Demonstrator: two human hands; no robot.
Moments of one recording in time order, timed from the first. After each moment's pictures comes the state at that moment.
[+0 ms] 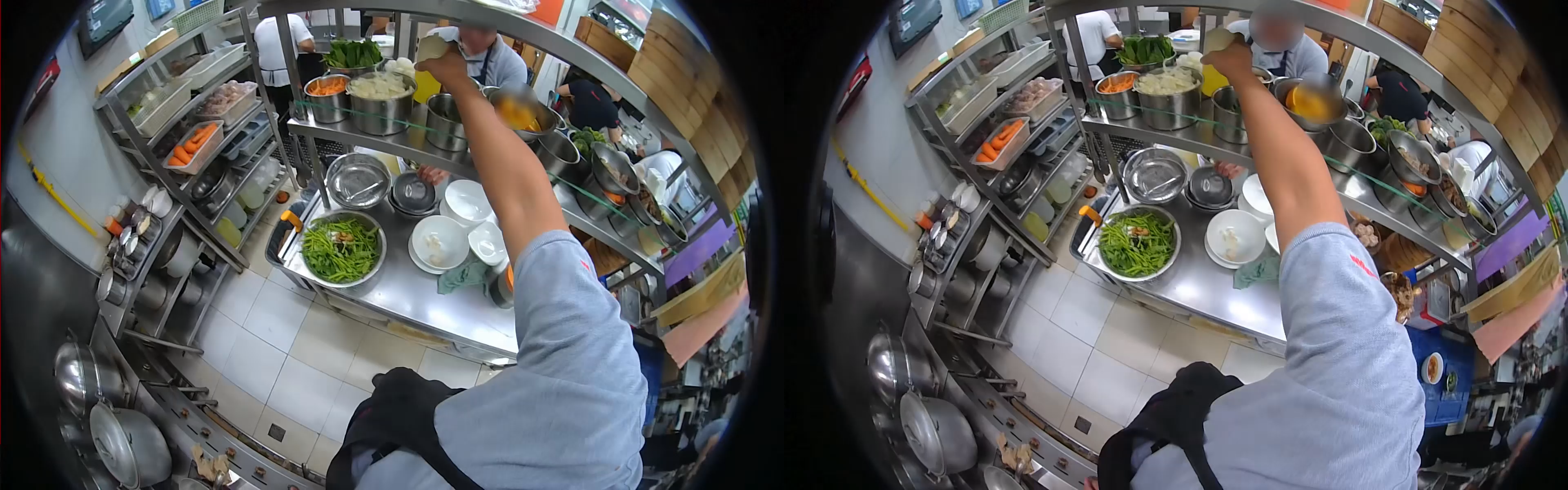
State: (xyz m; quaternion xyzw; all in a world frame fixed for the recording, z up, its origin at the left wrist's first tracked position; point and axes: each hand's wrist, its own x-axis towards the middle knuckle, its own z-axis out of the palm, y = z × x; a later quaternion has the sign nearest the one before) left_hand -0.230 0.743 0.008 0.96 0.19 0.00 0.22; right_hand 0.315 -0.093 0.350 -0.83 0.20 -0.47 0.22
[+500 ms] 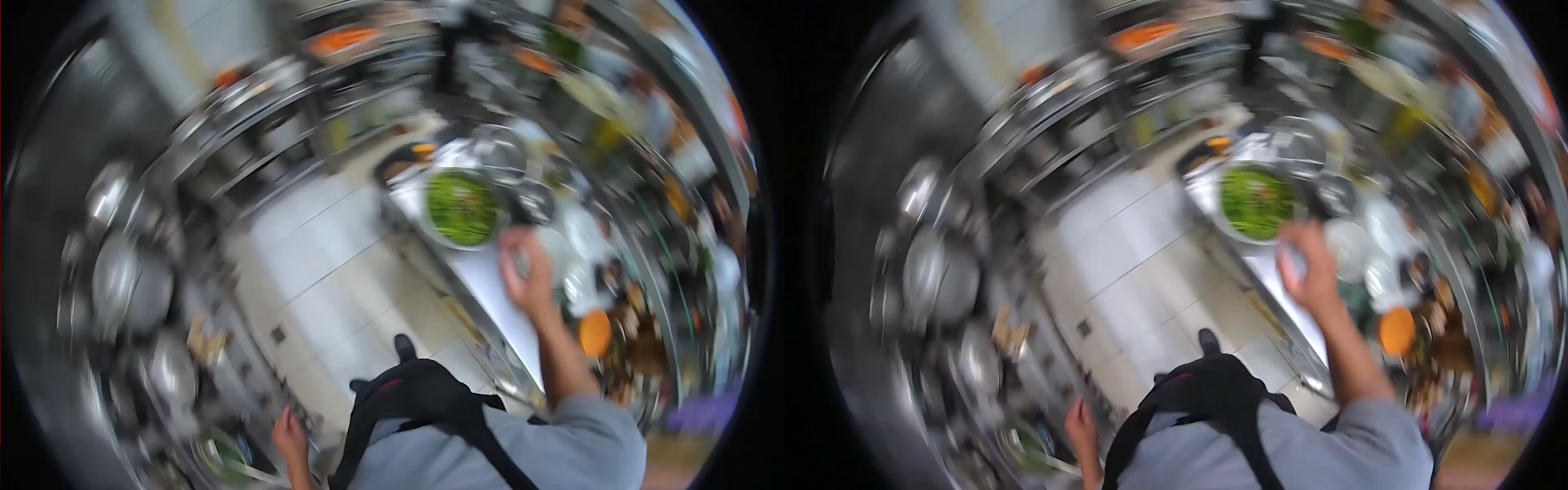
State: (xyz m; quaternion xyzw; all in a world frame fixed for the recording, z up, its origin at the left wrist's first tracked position) left_hand -0.216 0.710 0.023 0.92 0.23 0.06 0.31; right_hand 0.087 0.206 0.172 -0.88 -0.18 -0.29 0.33
